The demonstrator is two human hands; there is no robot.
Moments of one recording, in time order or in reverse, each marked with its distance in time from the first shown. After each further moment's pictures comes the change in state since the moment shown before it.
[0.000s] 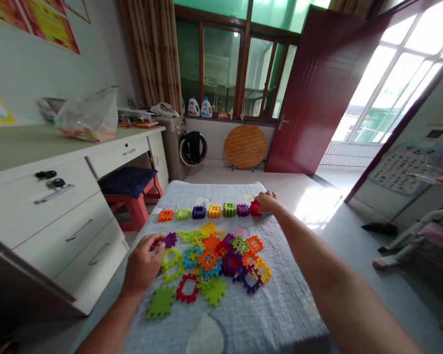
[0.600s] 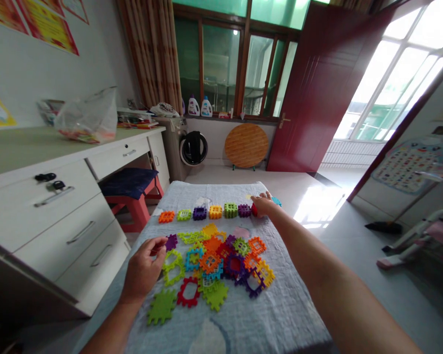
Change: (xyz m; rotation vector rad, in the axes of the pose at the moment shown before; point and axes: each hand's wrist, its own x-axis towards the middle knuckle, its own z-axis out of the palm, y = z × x) left_hand -0.002 0.001 0.001 -0.043 -0.036 -0.049; right_hand 0.013 -0.016 0.009 -0.018 -0.066 -0.090
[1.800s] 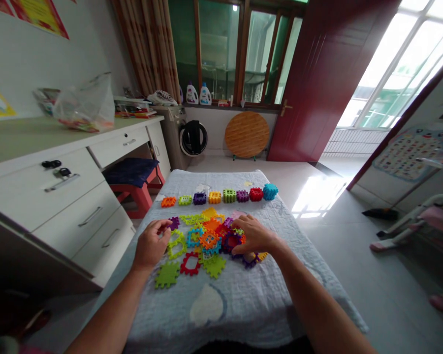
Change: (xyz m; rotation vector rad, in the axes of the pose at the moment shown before) left_hand -0.001 0.005 0.001 0.079 -0.031 0.025; right_hand -0.154 -0.092 0.003 0.521 0.204 -0.435
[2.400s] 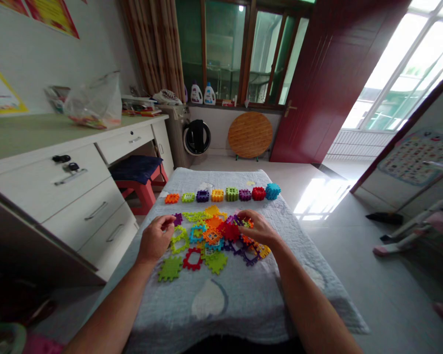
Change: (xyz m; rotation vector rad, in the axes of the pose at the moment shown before) left_hand -0.001 -0.001 0.002 -0.015 0.008 -0.025; right_hand 0.002 0.017 0.016 0.377 0.284 0.133
